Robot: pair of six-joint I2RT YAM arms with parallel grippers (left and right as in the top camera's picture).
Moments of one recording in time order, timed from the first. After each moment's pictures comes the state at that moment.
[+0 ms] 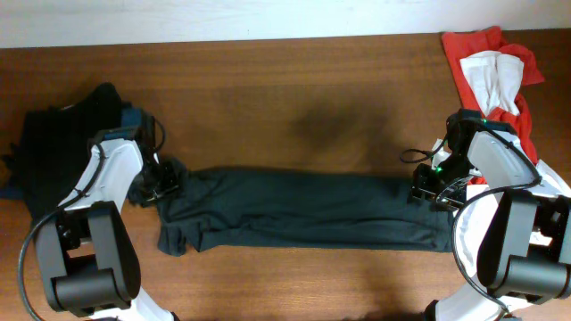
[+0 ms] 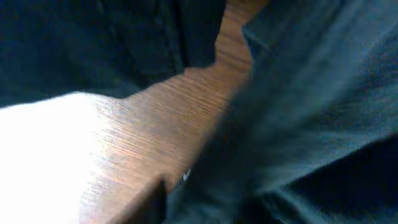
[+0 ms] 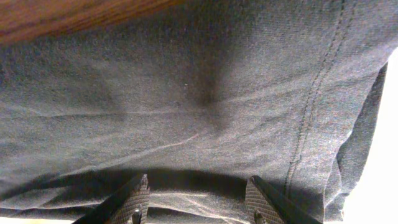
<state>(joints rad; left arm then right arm) 0.11 1.84 1.22 -0.98 -0.08 -0.31 -0.20 1.82 1.19 -1.13 -0.18 0.10</state>
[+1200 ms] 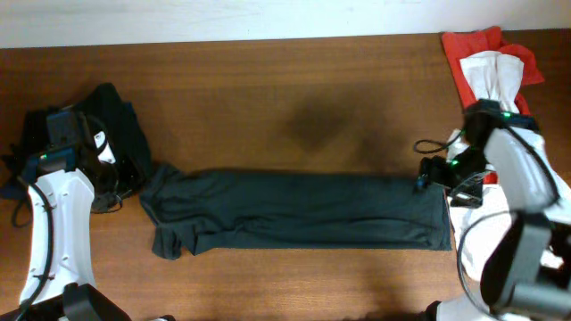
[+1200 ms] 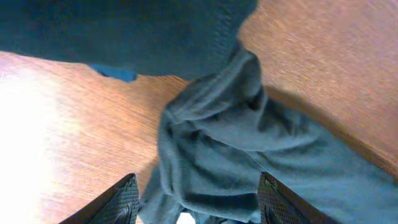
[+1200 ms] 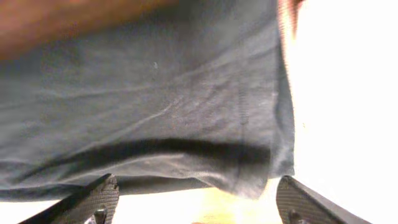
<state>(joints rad) 0.31 1.53 1.23 -1.03 0.14 -0.24 -0.26 1.70 1.28 -1.25 -0.16 0.10</state>
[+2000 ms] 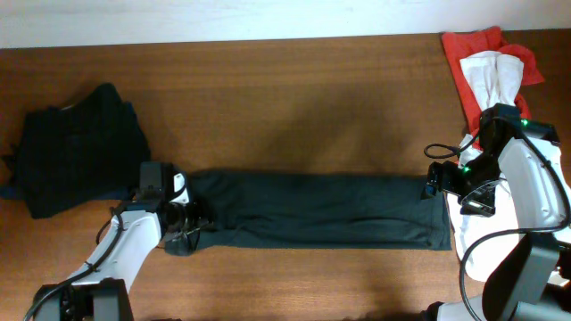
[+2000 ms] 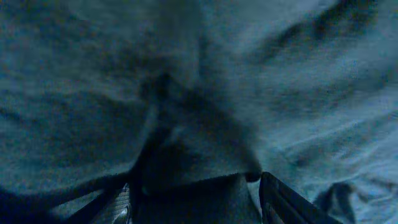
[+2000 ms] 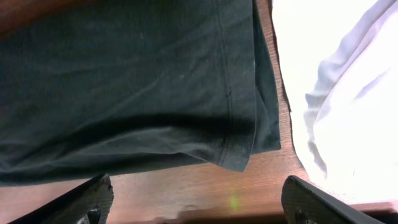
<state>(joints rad) 0.02 1.48 0.67 -0.50 0.28 -0.32 -0.29 1.64 1.25 -1.30 -0.16 0.07</state>
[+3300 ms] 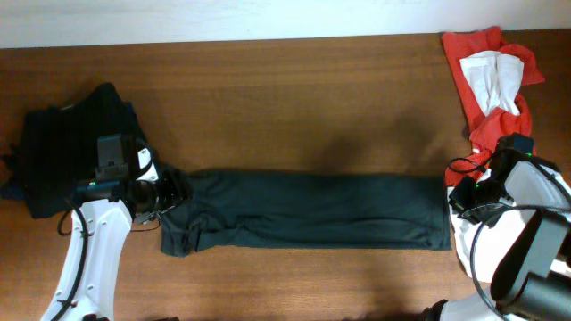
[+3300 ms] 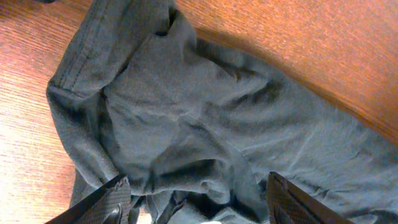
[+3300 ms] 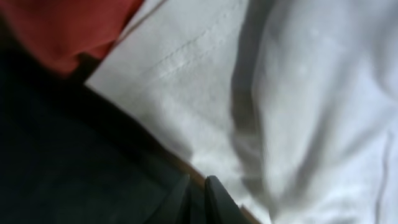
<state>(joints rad) 0.14 1.38 0.95 -0.84 0.25 -0.31 -0.46 1.72 1.00 -0.87 -0.08 0.30</state>
